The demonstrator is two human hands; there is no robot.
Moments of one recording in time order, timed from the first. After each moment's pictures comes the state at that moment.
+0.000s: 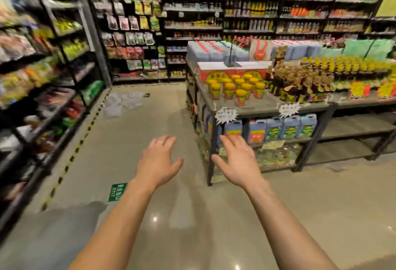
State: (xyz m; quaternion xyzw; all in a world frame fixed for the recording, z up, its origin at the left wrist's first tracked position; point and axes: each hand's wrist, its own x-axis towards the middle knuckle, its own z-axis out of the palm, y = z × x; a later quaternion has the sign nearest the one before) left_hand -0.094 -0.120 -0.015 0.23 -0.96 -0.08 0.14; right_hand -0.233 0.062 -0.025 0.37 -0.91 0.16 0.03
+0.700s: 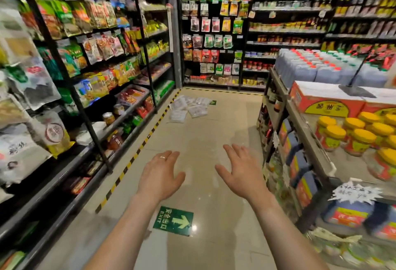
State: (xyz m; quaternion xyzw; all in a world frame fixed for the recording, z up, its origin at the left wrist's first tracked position) left_hand -0.185 -0.550 -0.062 0.42 -0.90 -0.07 0.10; right_hand -0.386 -0.428 -0.064 0.53 -0.83 0.18 -0.02
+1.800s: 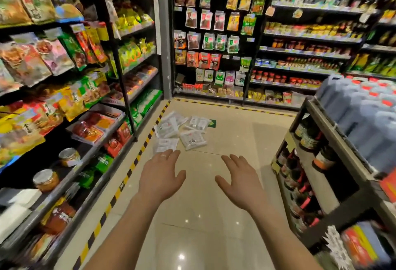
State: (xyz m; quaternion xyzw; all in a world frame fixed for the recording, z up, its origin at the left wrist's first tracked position) left_hand -0.583 -1.292 -0.062 0.40 -0.91 -0.08 0.10; right_hand -0.767 -1.155 -0.073 0.52 -0.84 0.14 -0.06
